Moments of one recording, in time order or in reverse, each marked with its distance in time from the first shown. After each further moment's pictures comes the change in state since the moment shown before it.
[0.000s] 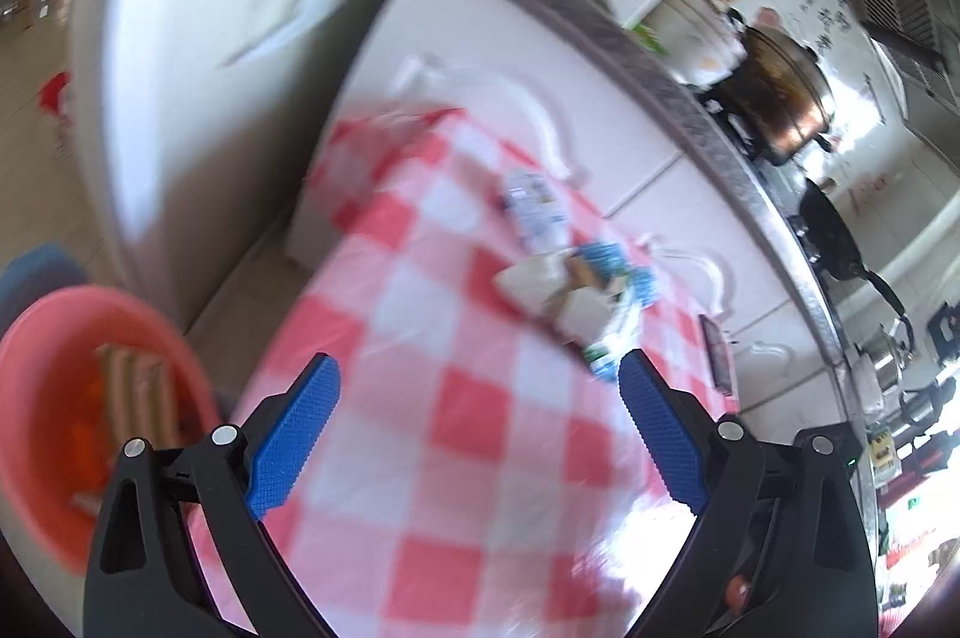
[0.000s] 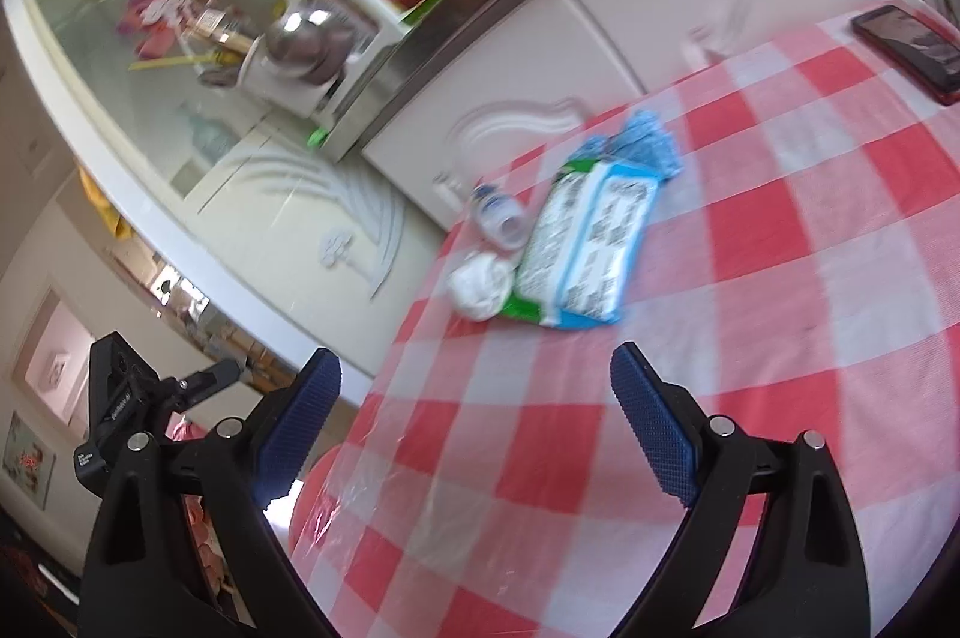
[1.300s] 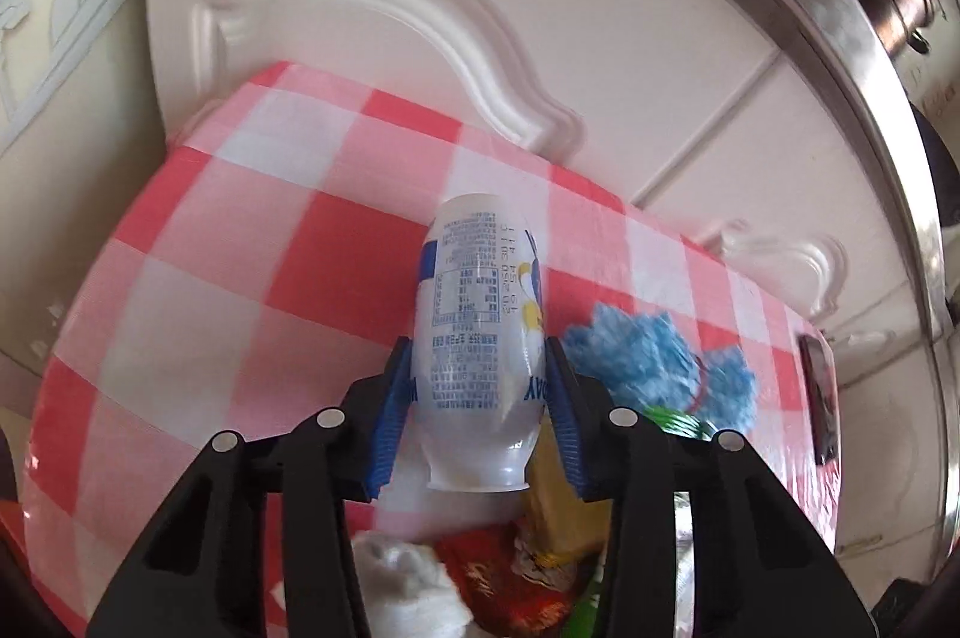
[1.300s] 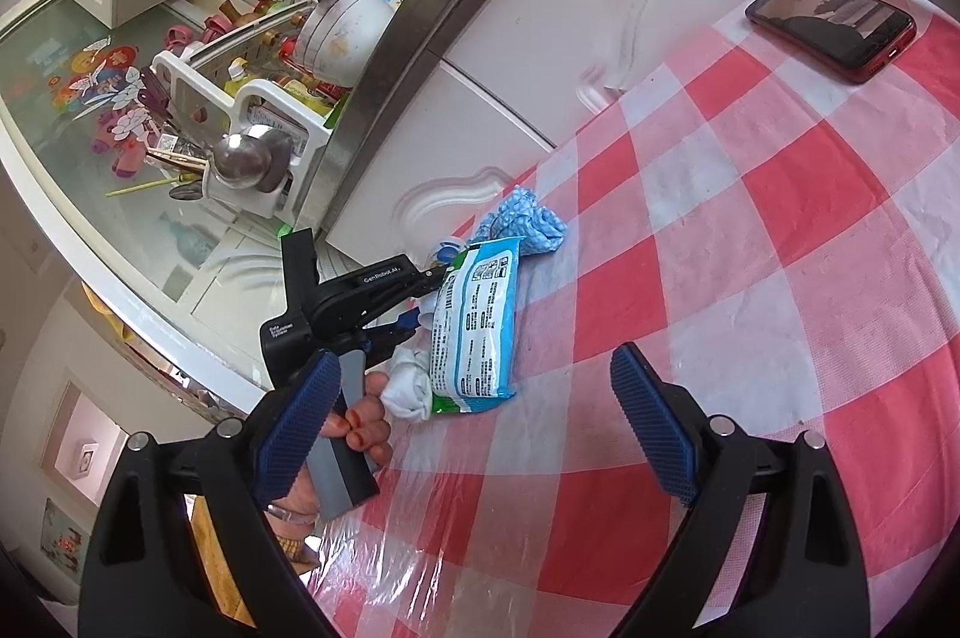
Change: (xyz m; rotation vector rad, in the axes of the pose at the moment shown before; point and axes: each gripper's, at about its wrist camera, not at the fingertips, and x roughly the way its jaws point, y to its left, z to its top) left arm 0.243 -0.090 0.061 0.156 0.149 0.127; right arm -0.028 -0.077 0.023 0.159 -0.109 0.038
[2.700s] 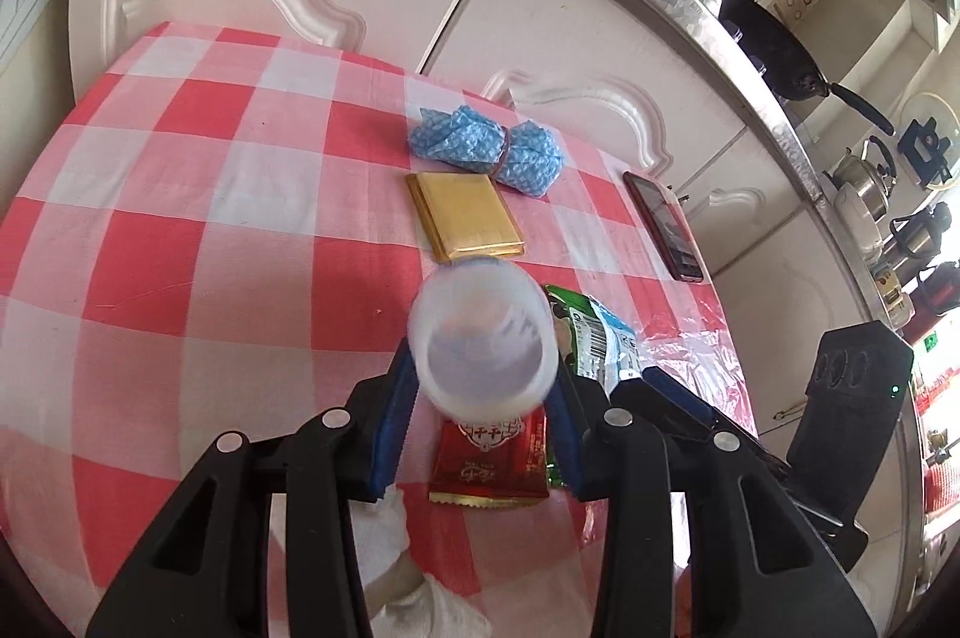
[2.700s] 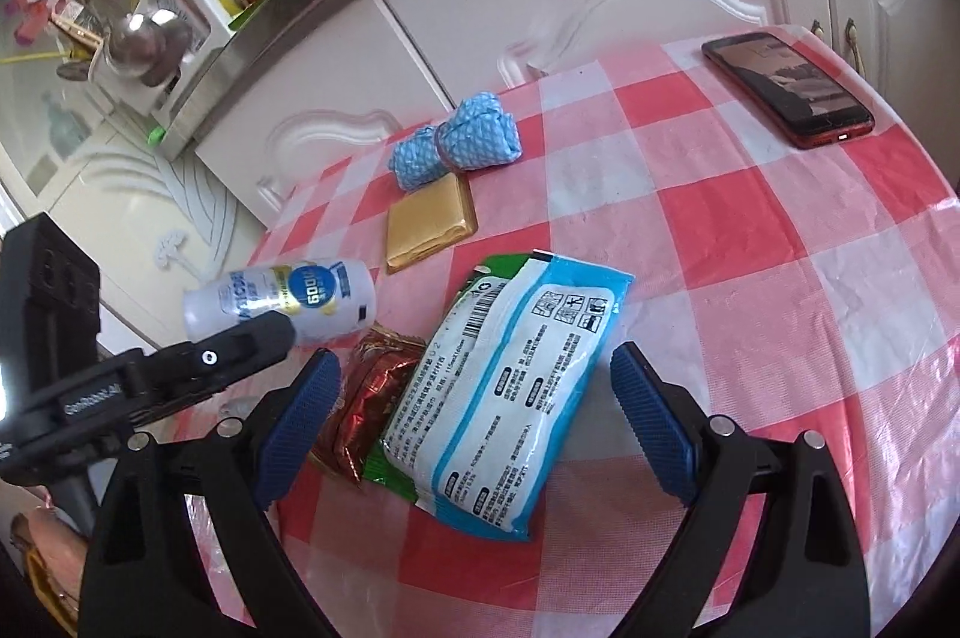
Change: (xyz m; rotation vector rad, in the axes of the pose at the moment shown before) left arm -0.075 -0.040 -0.104 0.181 0.055 -0.264; right arm 0.023 0.010 -0.004 -0.237 0.113 -0.392
